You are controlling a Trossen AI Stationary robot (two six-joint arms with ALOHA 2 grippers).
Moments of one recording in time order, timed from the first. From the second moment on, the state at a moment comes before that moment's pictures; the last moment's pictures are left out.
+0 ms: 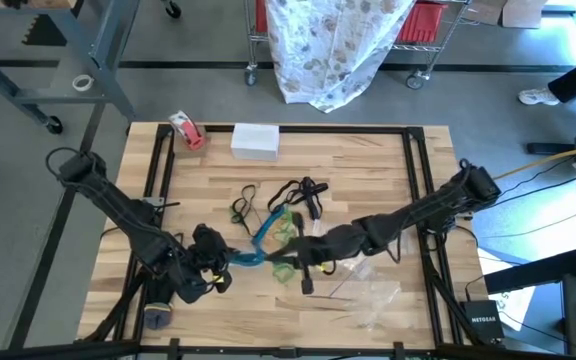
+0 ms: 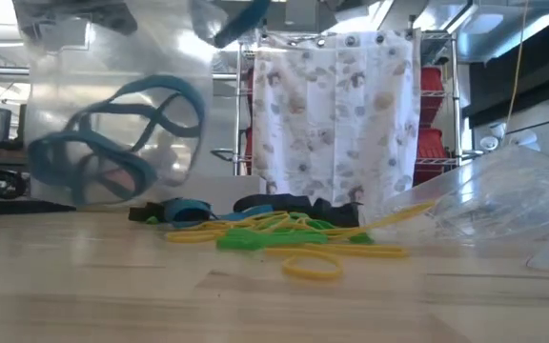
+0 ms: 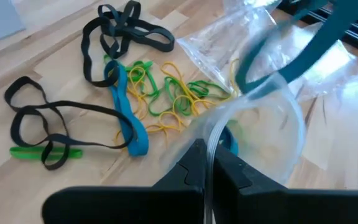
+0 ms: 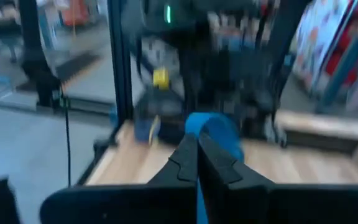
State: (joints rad) left arm -0.73 1.40 1.01 -0.61 -0.84 -1.15; right arm 0.39 1.67 1.20 0.33 0.23 -0.04
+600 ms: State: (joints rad) left arm -0.69 1.48 1.01 -0.45 -0.83 -1.03; right arm 0.39 1.67 1.20 0.44 0.18 -0.27
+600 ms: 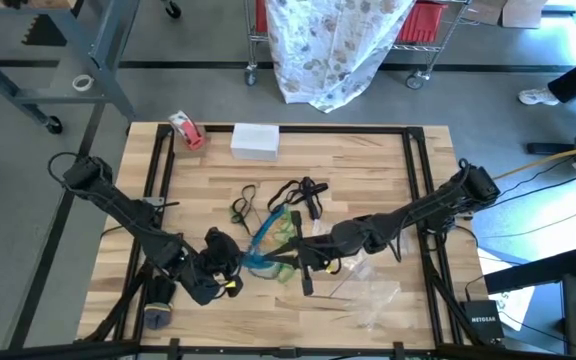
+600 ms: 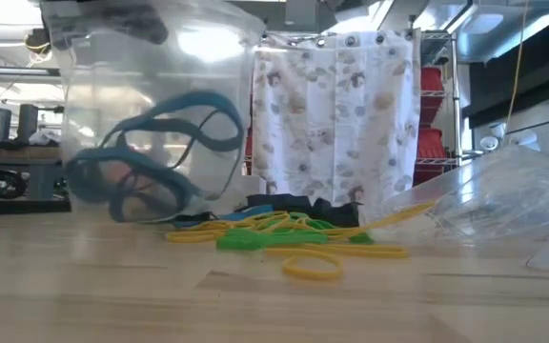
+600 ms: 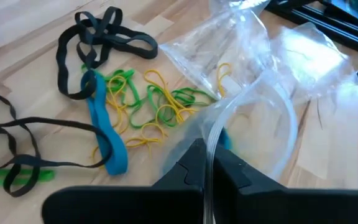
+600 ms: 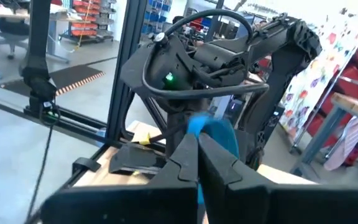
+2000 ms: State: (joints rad) left arm -0.69 1.48 1.01 -0.45 -0.81 -1.06; right arm 0.35 1.75 1.20 0.36 0.08 -0.34
